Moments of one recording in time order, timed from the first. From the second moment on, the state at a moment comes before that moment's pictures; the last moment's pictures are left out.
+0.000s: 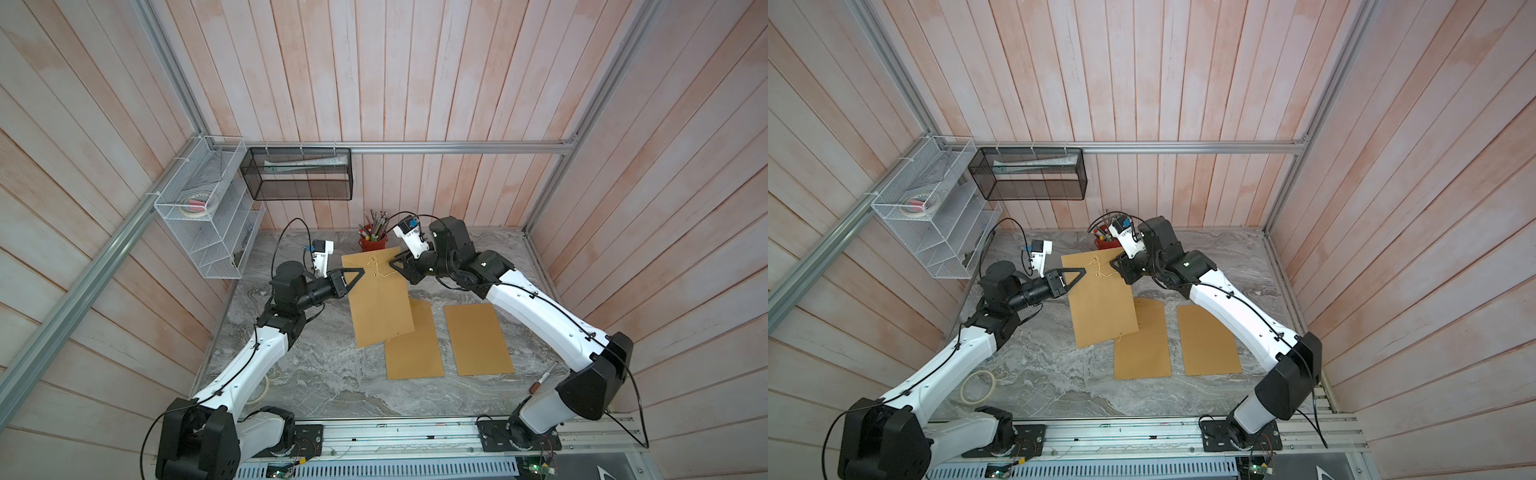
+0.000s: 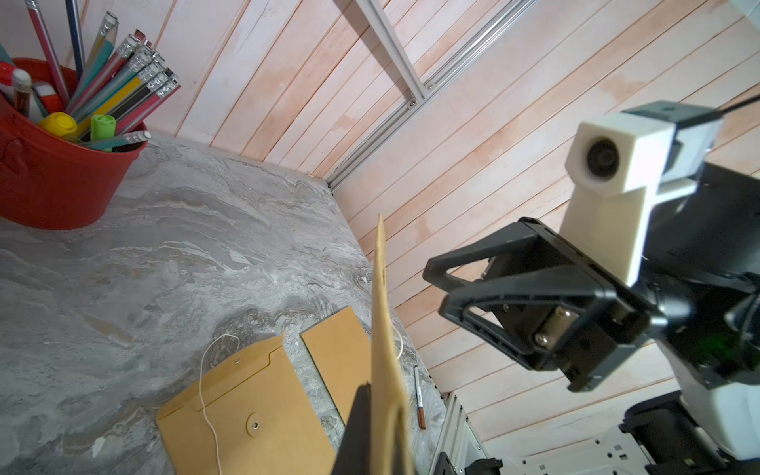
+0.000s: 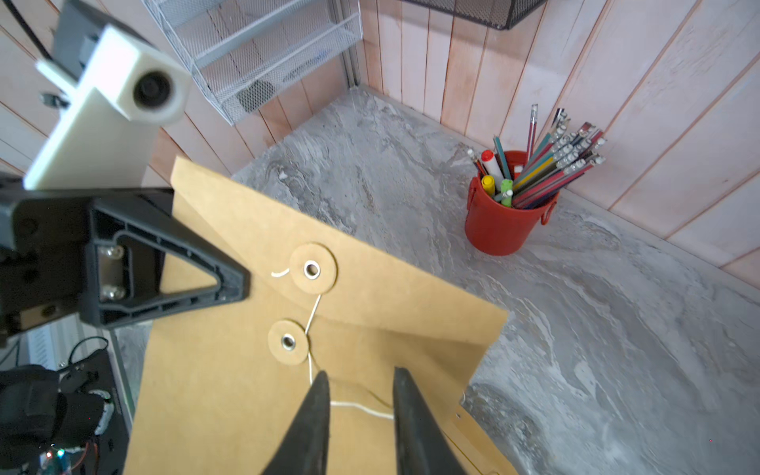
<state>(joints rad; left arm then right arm) -0.25 1.19 0.79 0.26 0.74 -0.73 0.72 1.56 1.58 -0.58 -0.22 0.03</state>
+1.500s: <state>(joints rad) -0.25 1.20 0.86 0.10 0.80 -0.65 0.82 1.61 1.56 -0.68 -0.07 -0.23</state>
